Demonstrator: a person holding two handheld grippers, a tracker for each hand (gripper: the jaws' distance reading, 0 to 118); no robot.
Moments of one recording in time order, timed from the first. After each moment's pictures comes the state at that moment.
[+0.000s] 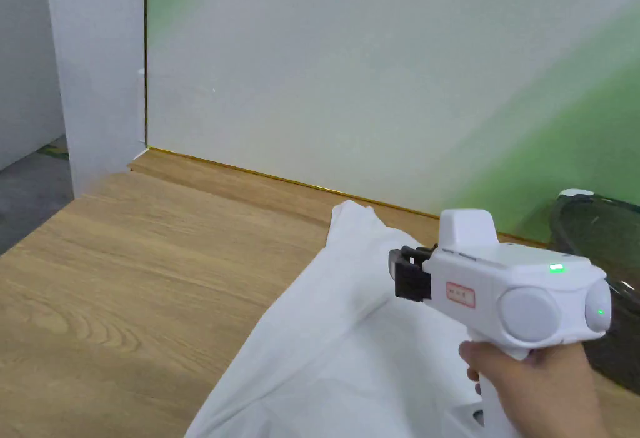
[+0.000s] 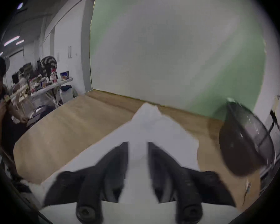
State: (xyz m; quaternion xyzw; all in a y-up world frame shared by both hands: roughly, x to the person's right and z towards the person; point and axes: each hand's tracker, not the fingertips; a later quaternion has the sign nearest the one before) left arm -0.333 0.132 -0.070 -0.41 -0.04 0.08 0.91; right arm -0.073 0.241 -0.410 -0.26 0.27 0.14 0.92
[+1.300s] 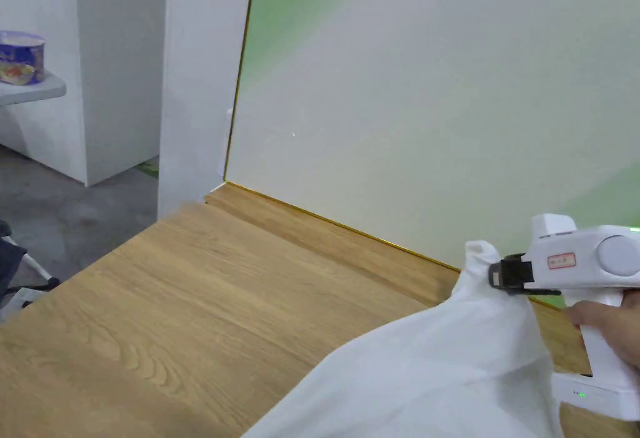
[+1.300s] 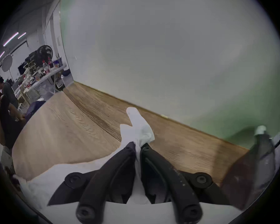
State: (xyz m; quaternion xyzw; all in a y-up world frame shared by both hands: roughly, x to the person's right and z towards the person) left arm -0.343 0.167 -0.100 -0.40 0.01 0.09 0.91; right arm -0.046 0.263 -0.596 -0.34 0.30 0.17 0.87
